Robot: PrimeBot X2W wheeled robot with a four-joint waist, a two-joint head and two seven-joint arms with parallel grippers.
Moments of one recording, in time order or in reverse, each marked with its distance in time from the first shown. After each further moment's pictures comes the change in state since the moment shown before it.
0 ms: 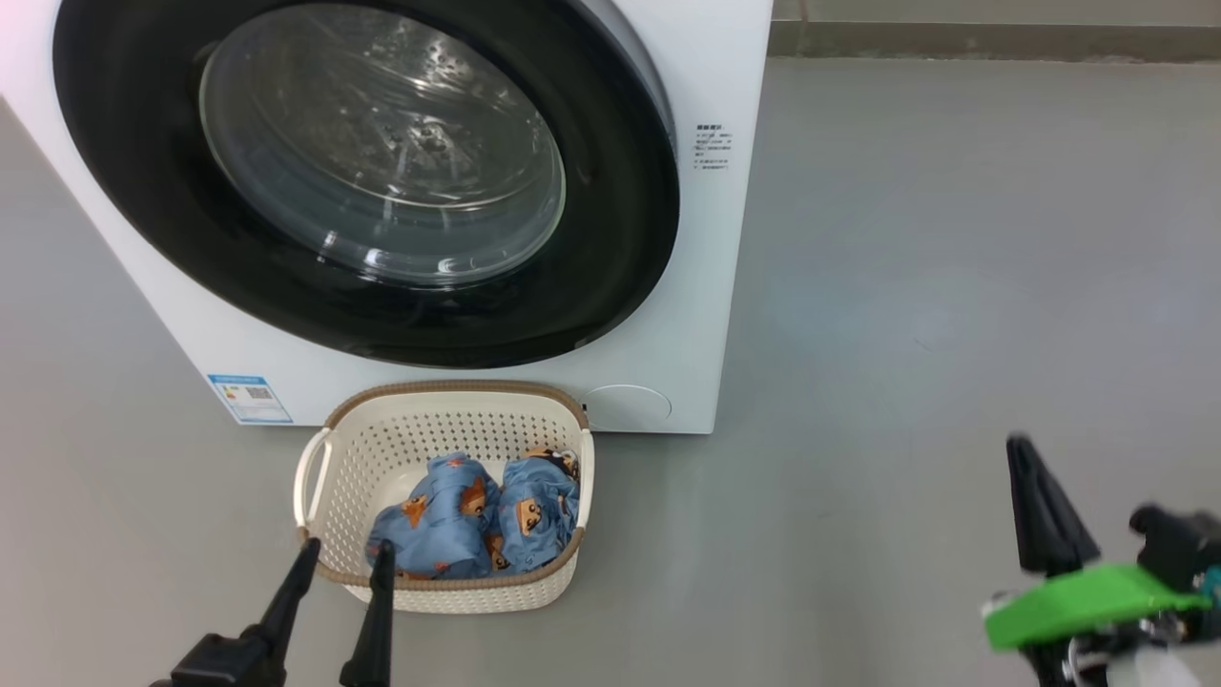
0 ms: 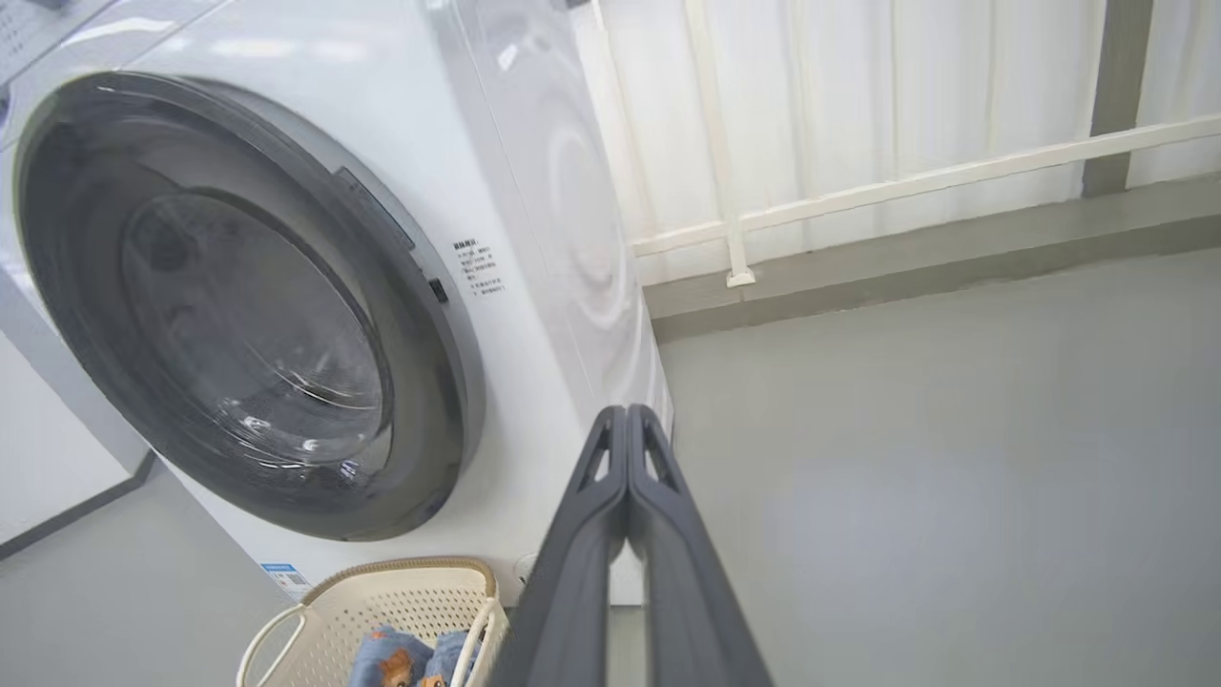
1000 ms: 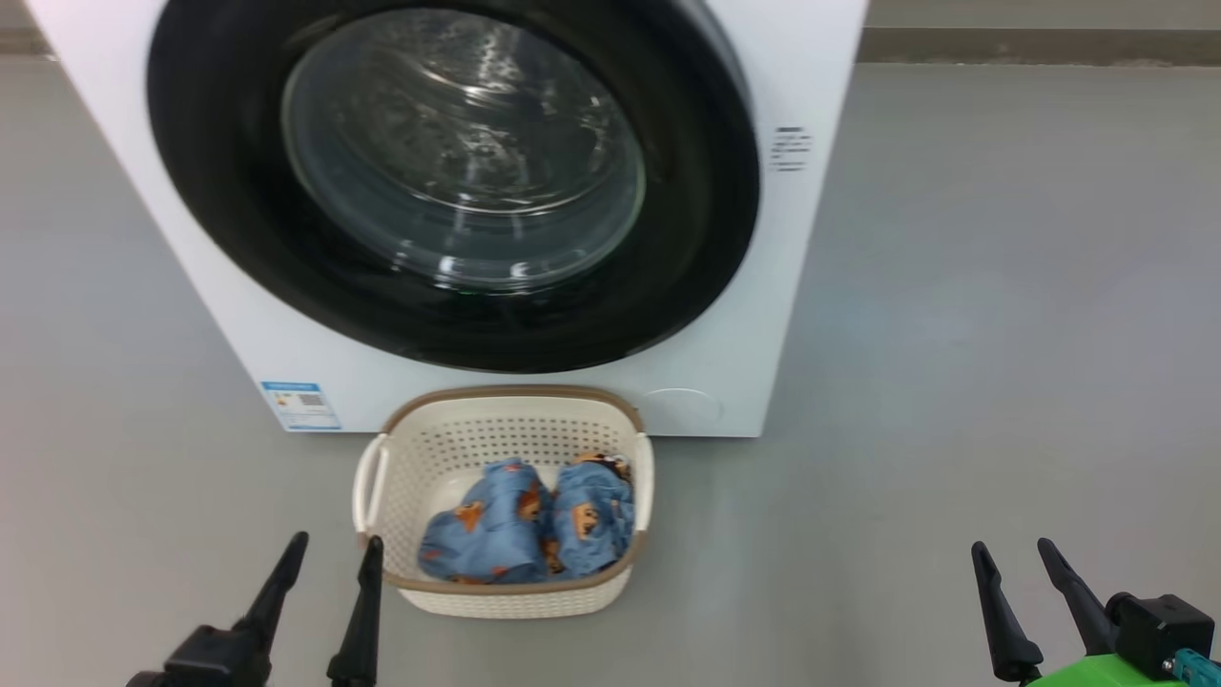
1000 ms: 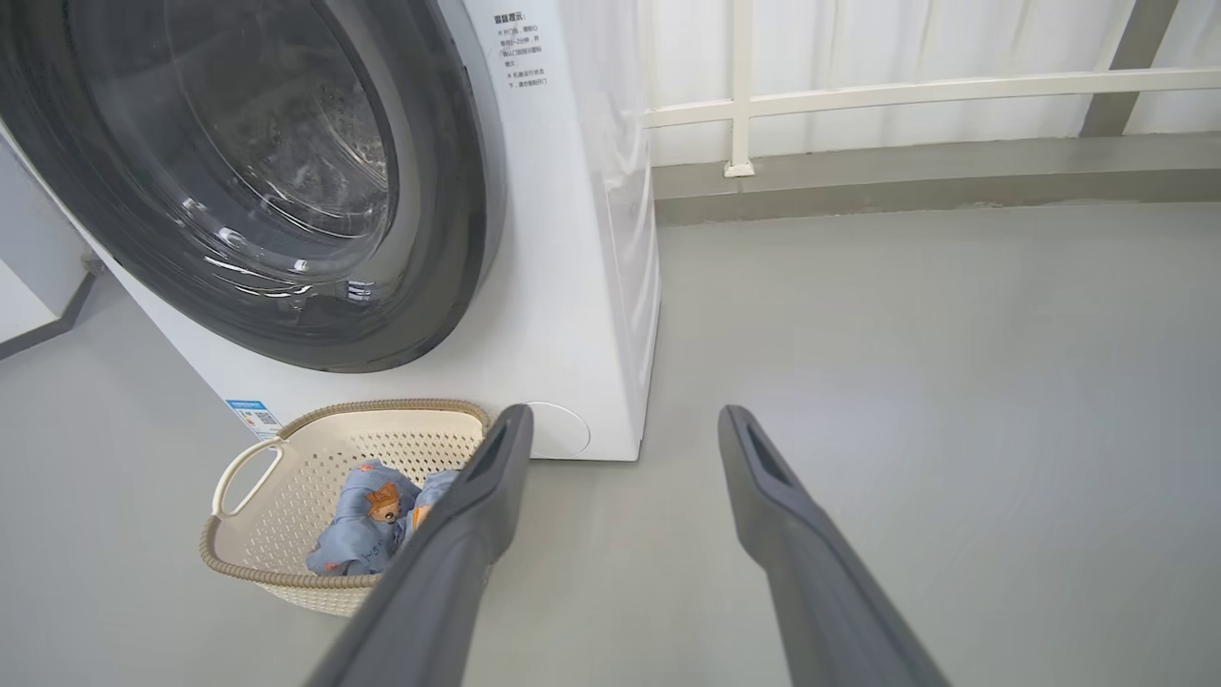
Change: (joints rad) left arm -0.019 0.000 0.029 0.030 0.075 0.000 0.000; right arm 0.110 -0.020 0.003 0.046 -0.125 0.000 0.001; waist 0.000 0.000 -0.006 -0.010
